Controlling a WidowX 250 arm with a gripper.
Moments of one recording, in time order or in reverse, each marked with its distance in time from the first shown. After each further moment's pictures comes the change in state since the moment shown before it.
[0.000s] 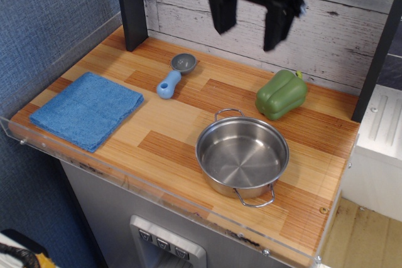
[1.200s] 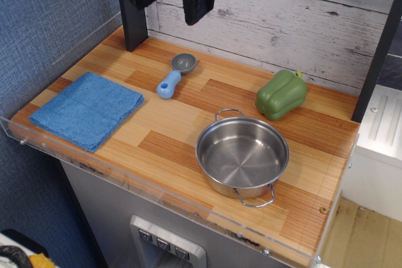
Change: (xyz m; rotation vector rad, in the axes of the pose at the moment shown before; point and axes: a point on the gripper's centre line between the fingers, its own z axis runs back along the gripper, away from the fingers) arm -0.071 0.035 0.065 -0.016 -0.053 0.083
